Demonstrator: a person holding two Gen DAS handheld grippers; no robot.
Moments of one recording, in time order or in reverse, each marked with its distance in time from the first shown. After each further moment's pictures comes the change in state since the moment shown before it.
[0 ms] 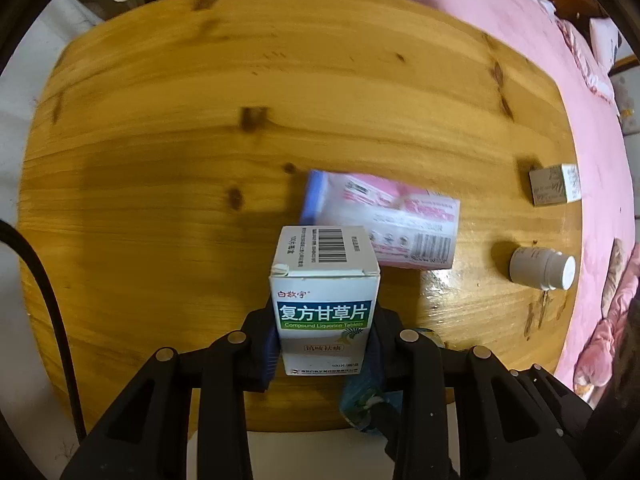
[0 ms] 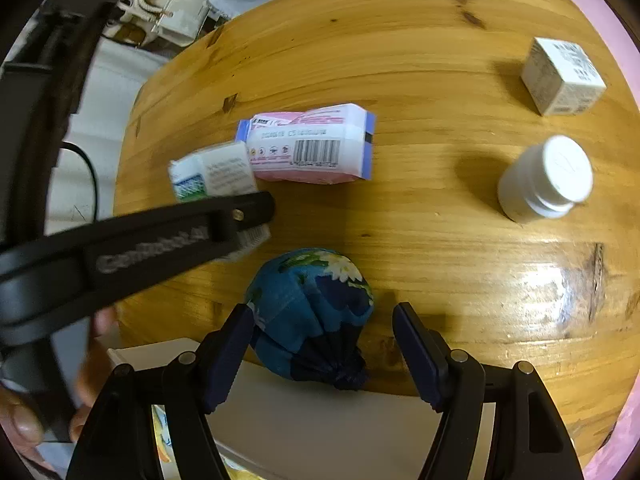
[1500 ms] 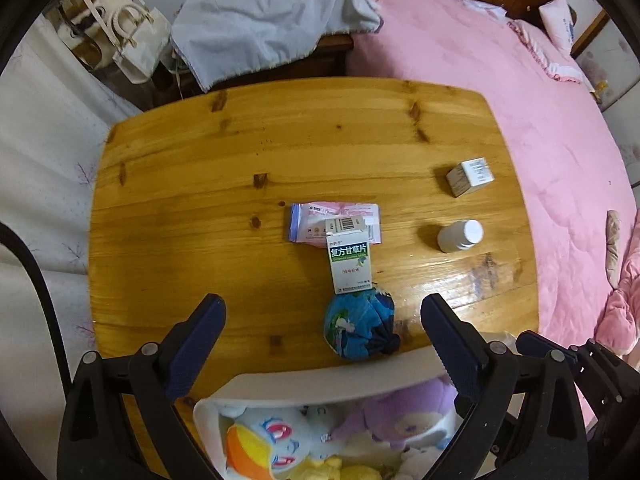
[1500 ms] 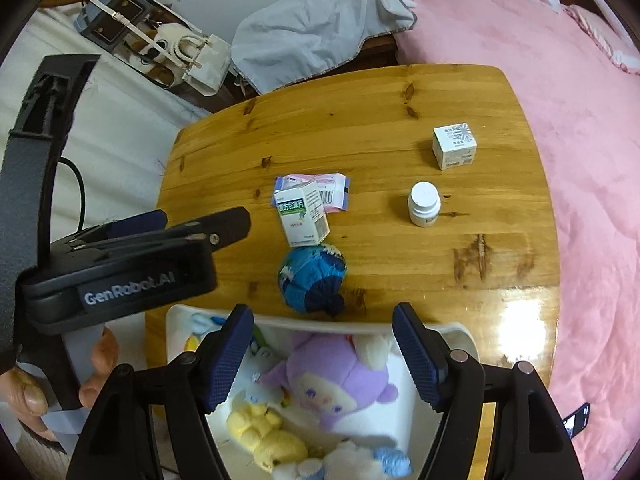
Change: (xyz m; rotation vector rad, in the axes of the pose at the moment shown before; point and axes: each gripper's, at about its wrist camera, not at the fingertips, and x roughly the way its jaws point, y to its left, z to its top) left arm -0.106 -0.053 -0.033 0.153 -0.176 0.072; right arm -0.120 0.014 -0.044 -0.016 -0.199 -0.039
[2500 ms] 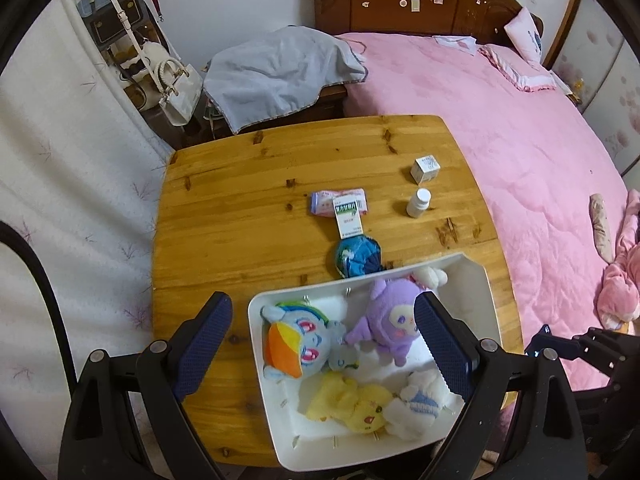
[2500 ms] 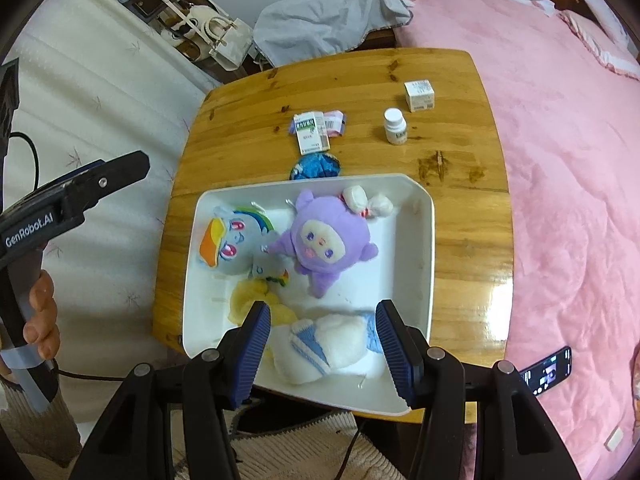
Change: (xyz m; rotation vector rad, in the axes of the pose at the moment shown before) left arm -0.141 0.000 -0.107 0.062 -0.205 0.041; right arm -0.103 0.009 -0.120 -0.054 0.018 -0.012
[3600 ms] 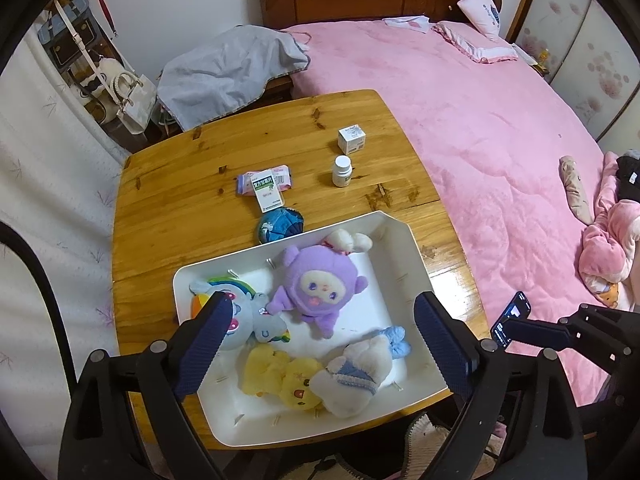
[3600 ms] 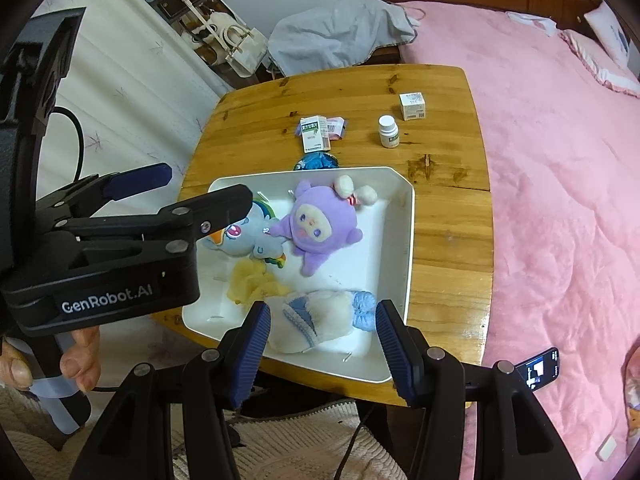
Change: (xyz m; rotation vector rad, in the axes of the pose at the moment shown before) left arm -0.014 -0.087 -0.043 0.105 0.018 -0.059; right arm -0.038 -0.009 -0.044 -0.061 -0.055 0.001
